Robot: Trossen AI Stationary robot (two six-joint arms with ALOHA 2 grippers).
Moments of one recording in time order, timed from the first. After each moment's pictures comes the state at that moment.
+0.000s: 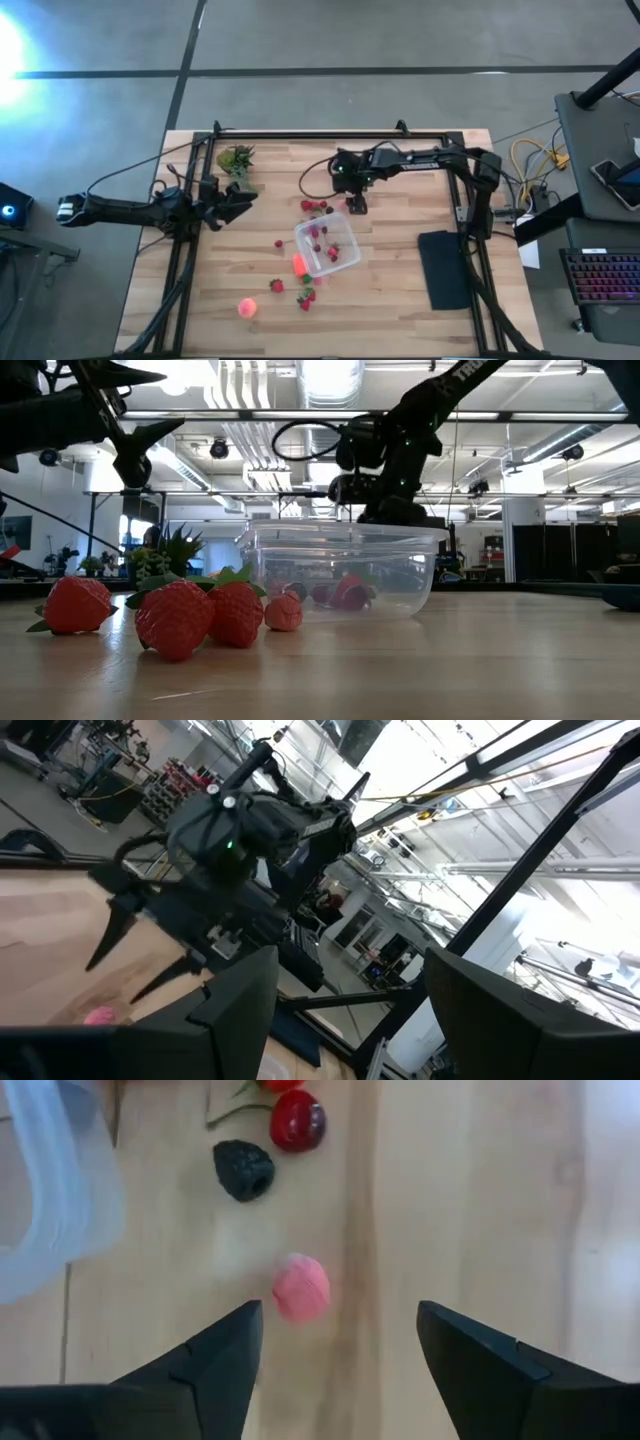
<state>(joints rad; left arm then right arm) 0.01 0.41 0.01 0.64 -0.09 -0.72 -0.31 1.89 1.29 -0.62 -0.10 -0.39</state>
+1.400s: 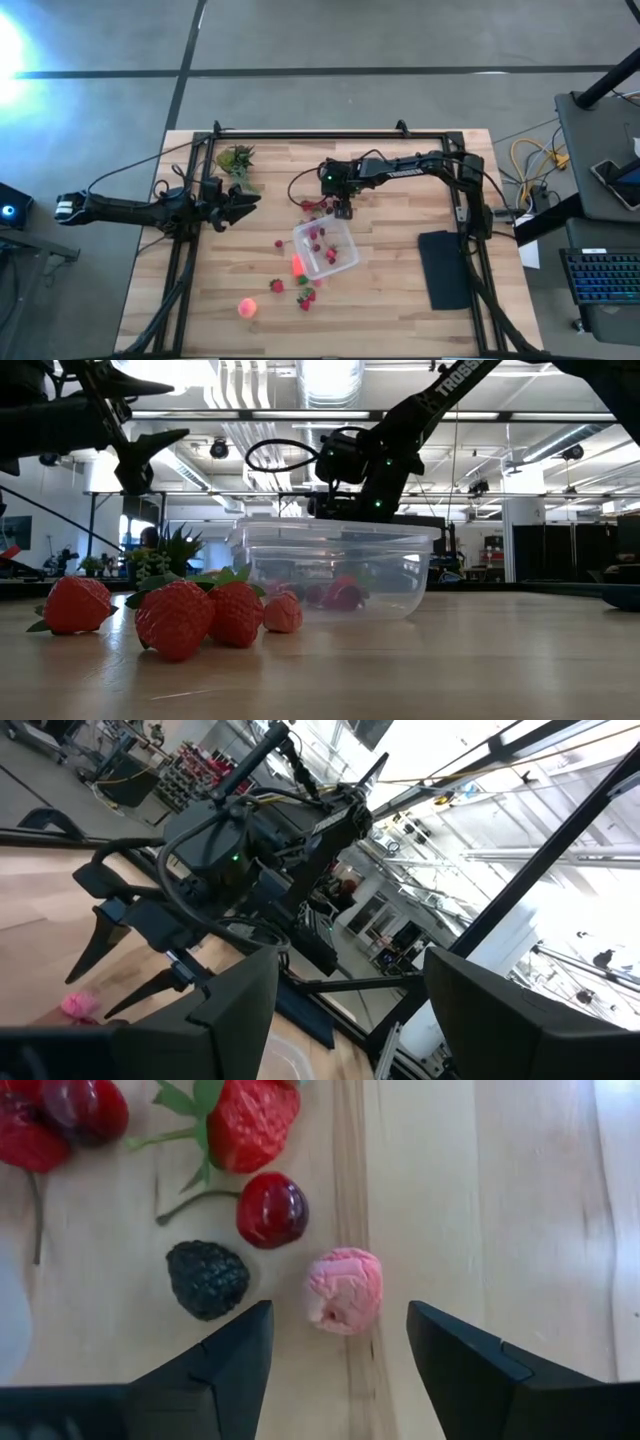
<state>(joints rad) 0.01 0.46 0.01 0.64 -0.09 -0.73 -0.26 2.02 1.34 -0.47 -0.03 -0.25</state>
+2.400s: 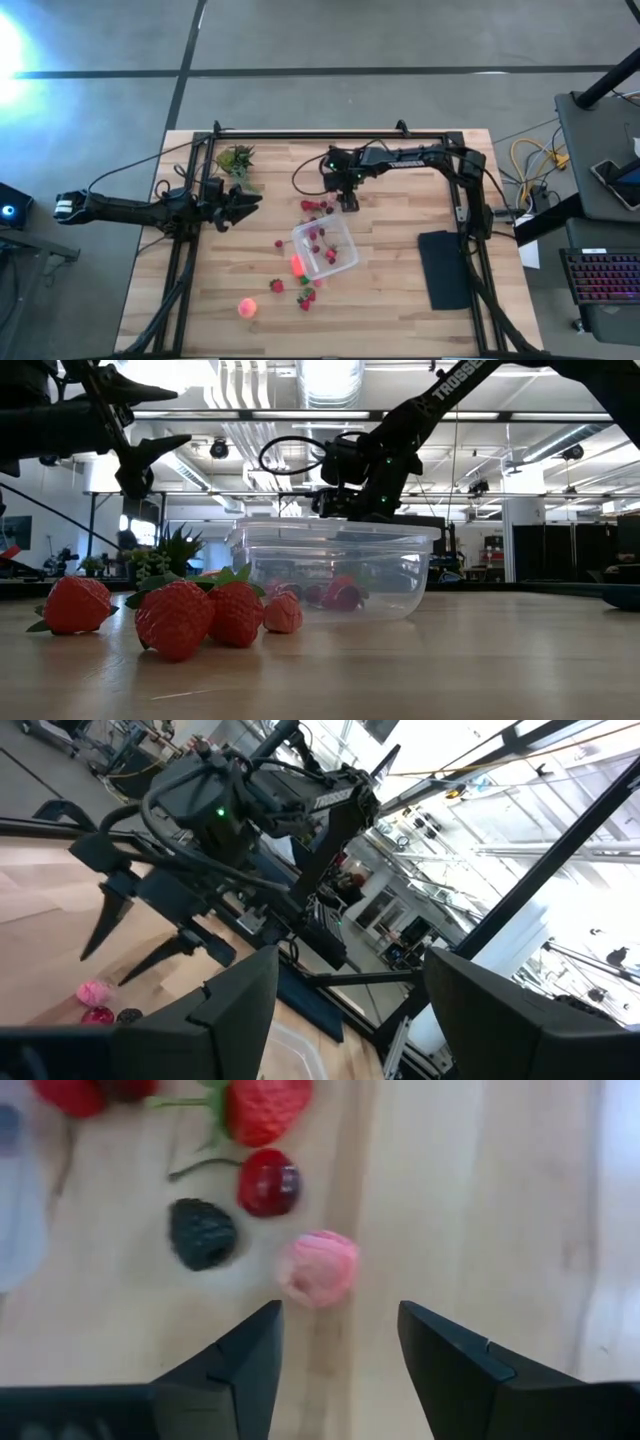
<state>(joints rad) 0.01 0.47 0.01 0.64 -0.10 -0.73 -0.33 2.02 1.38 -0.55 -0.16 -0.48</state>
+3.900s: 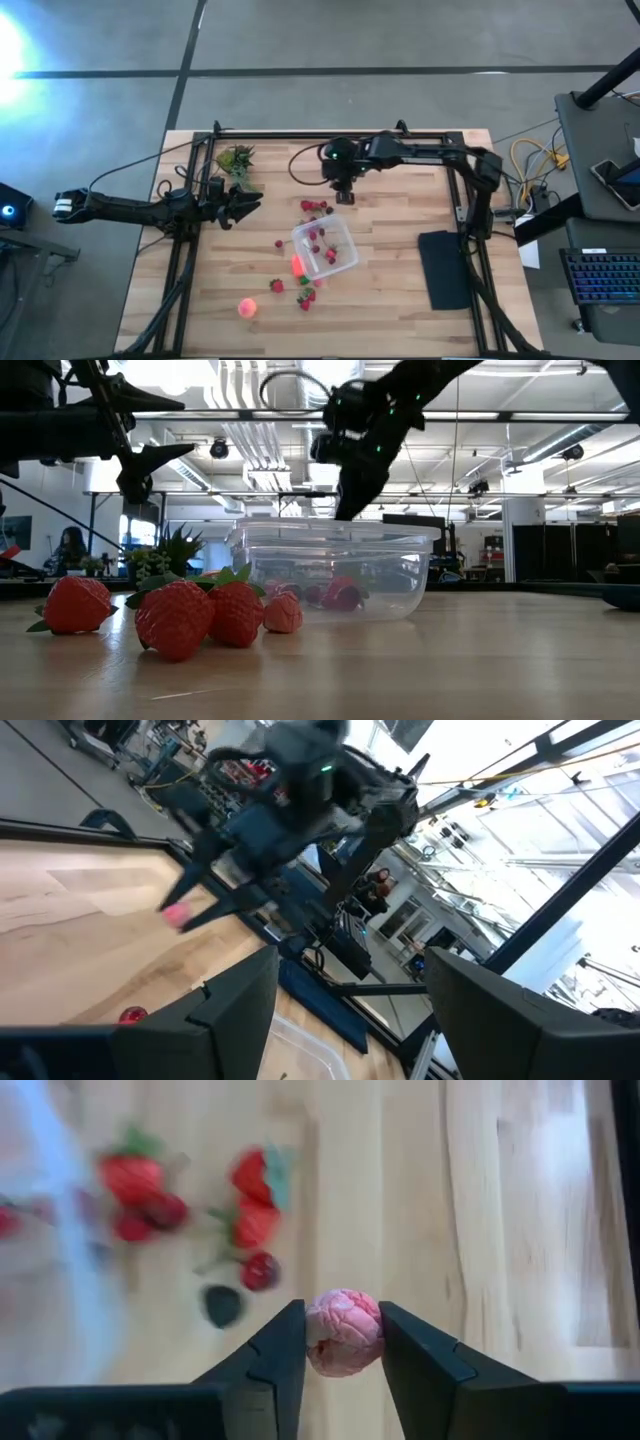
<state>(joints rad) 0.01 0.48 0.01 0.65 -0.17 -0.73 -0.31 1.89 1.48 -0.63 -0.10 -0.34</state>
